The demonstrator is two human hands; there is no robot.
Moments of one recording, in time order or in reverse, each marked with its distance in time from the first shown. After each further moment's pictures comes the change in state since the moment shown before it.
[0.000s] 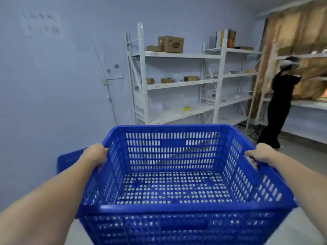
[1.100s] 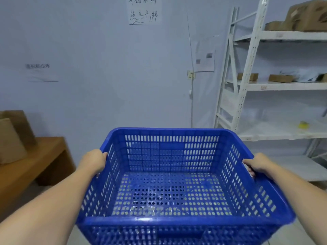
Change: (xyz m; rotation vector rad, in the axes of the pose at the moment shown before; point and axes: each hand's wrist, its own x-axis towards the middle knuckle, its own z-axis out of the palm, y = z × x) left_hand 0.204 -0.275 0.055 -0.337 0.197 -0.627; right_hand 0.242 -0.394 0.380 -0.054 -0.358 -0.325
